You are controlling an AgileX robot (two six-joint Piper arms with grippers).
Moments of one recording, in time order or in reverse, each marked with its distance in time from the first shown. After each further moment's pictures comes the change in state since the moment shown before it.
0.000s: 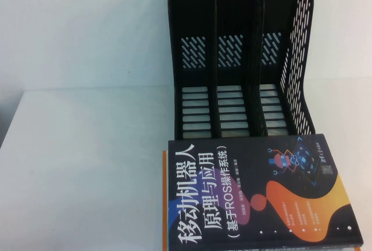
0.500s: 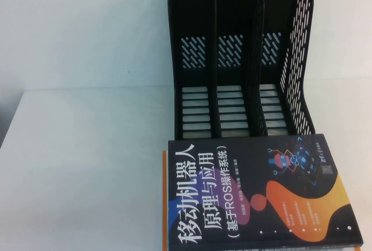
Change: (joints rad) right arm 0.000 0.000 0.000 0.008 -0.392 0.000; left arm 0.000 0.000 0.000 0.000 -0.353 0.000
